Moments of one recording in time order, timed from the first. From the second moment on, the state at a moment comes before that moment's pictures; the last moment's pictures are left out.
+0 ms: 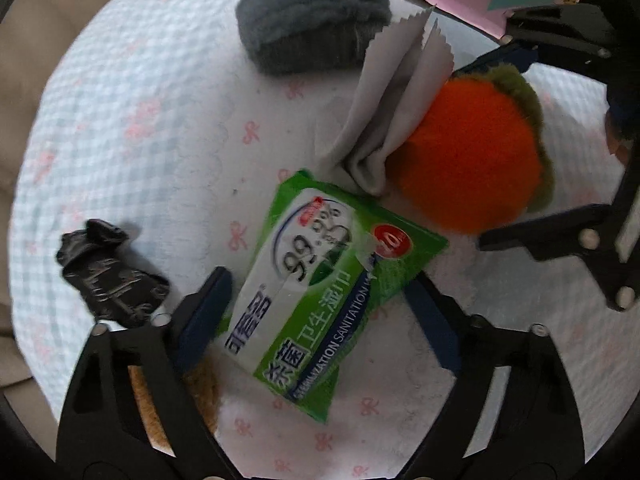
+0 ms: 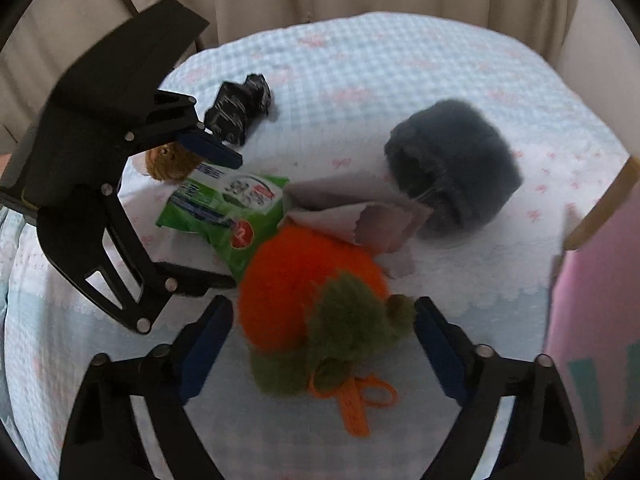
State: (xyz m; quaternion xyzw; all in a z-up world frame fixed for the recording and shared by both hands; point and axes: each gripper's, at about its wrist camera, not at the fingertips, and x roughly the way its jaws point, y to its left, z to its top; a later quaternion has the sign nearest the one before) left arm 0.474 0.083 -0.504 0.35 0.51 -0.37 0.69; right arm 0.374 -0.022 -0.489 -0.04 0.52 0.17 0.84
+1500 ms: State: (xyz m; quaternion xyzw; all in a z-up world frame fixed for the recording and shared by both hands) left arm 0.329 0.019 -0.181 0.18 0.45 -0.25 0.84; right arm 0.242 -0.086 -0.210 0.01 0.42 0.07 0.90
